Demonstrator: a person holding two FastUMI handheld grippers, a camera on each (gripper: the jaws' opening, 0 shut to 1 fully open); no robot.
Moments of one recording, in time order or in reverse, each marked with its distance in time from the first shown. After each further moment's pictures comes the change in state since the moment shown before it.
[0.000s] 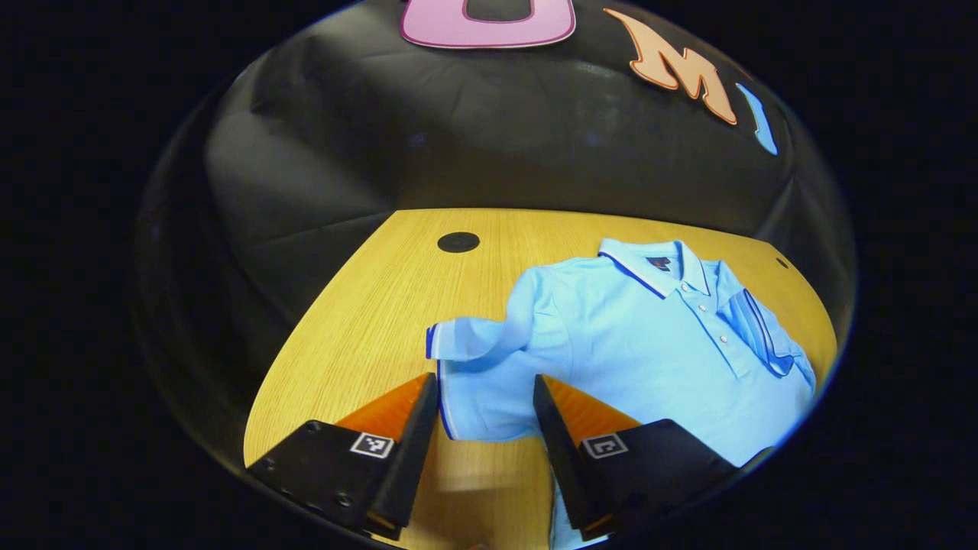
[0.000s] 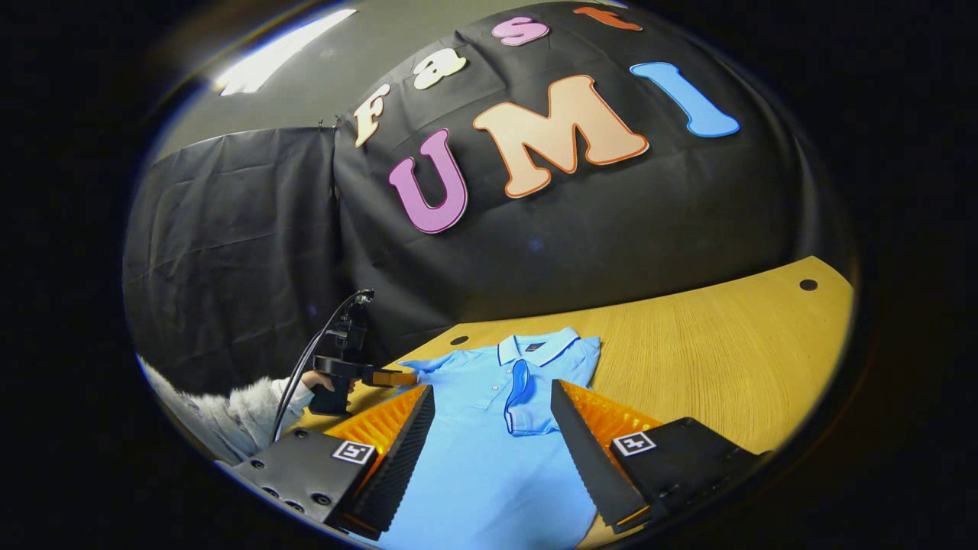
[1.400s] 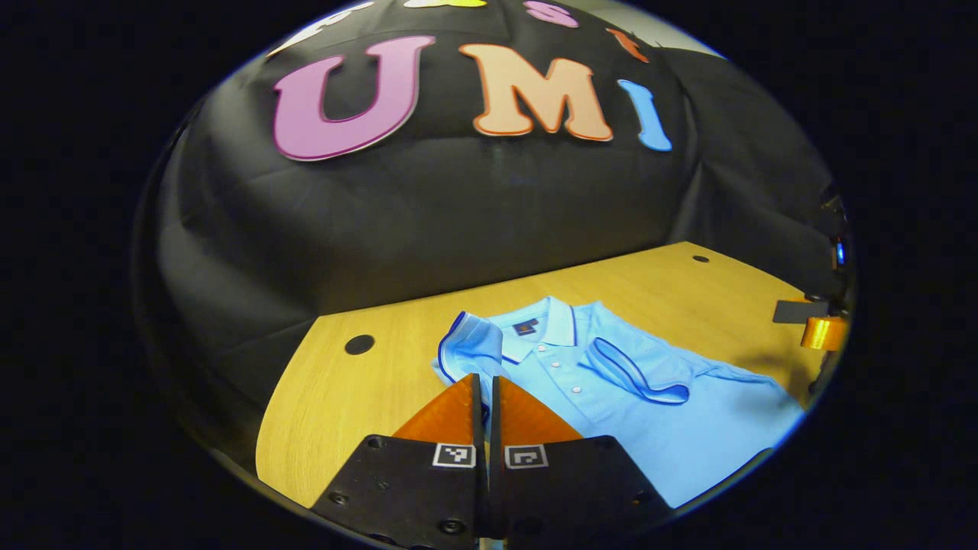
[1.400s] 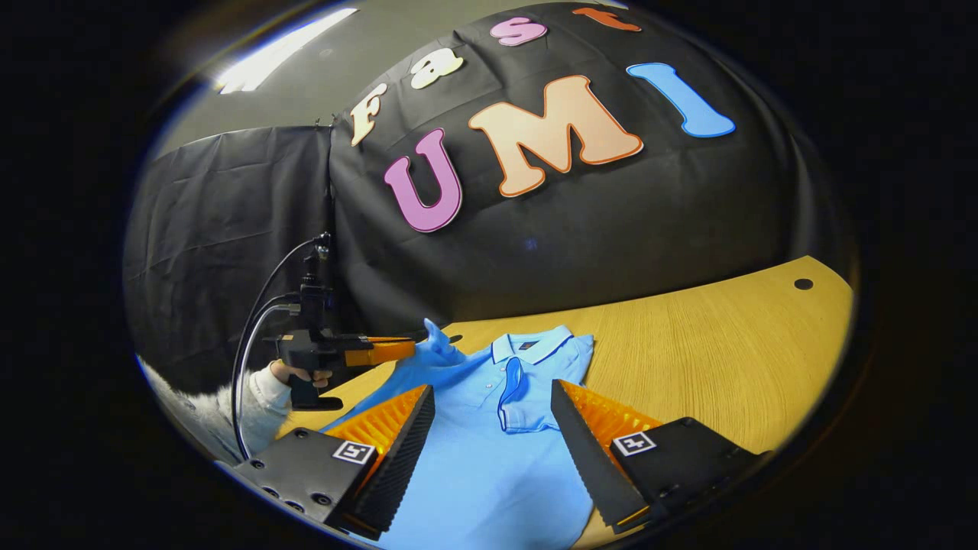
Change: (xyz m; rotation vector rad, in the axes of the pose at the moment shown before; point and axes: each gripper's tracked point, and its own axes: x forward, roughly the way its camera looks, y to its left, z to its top) left arm -0.057 -0.158 0.060 0.295 -0.221 -0.199; right arm -0.003 -0.004 -0.002 -0.012 0.000 -0.019
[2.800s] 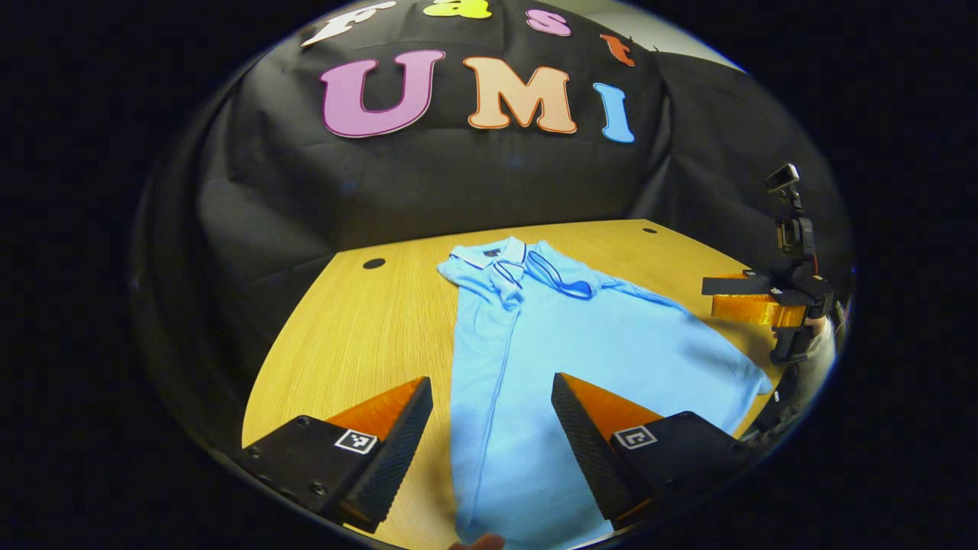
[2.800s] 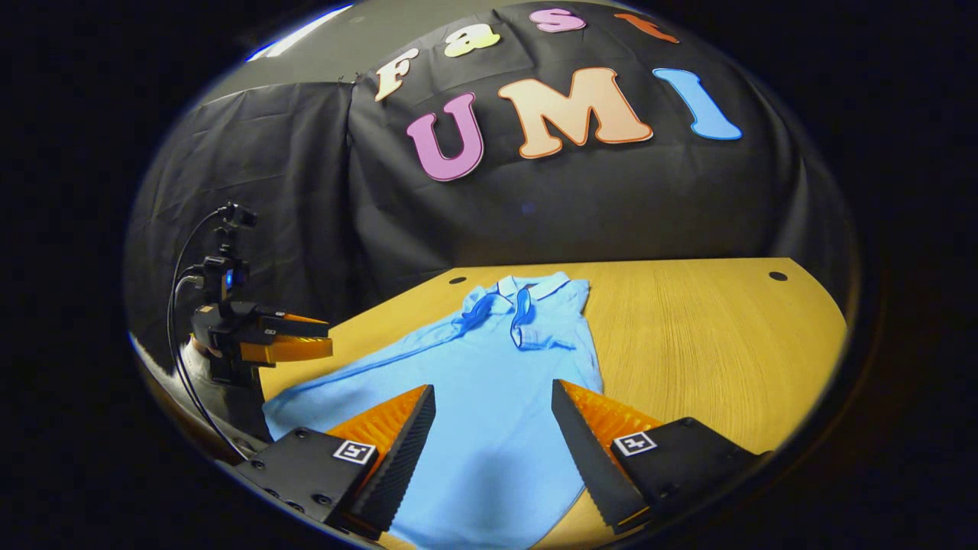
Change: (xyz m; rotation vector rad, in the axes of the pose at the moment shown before) left arm -0.221 -0.041 -0.117 -0.140 0.078 -0.010; right arm -0.106 0.033 -0.092 -0.126 0.200 -0.072
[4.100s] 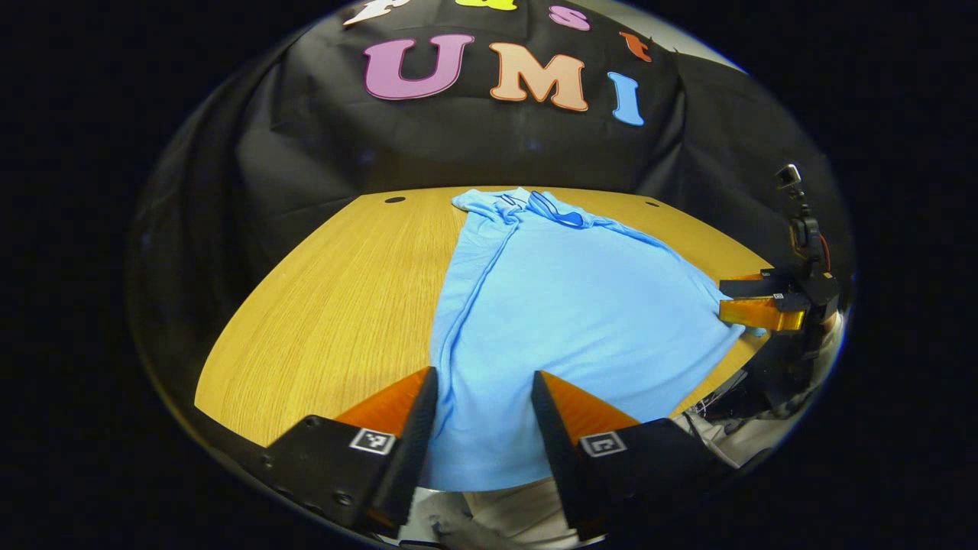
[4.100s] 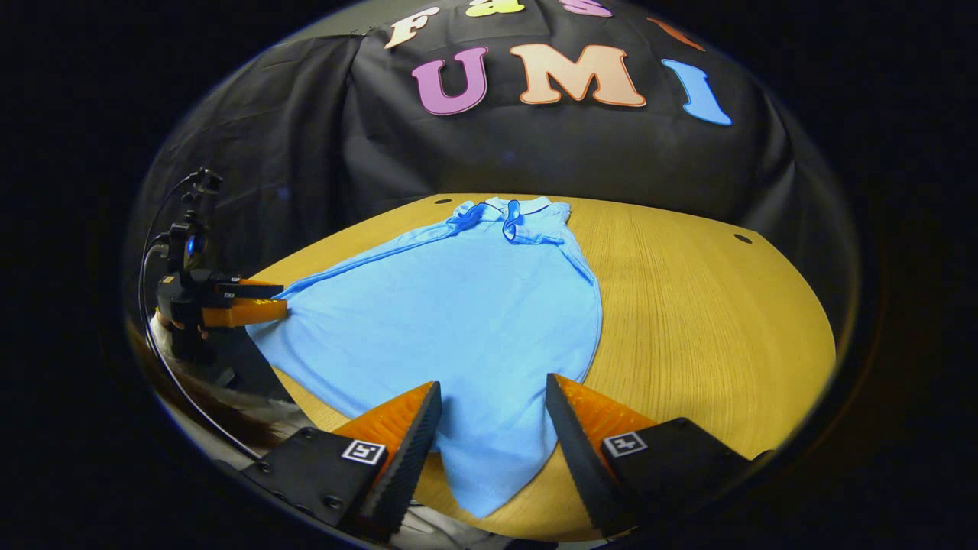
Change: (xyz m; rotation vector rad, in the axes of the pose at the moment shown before) left arm -0.041 -0.030 -0.093 -0.084 0.052 0.037; right arm -0.050 0.013 -0.090 -0.092 0.183 -0.119
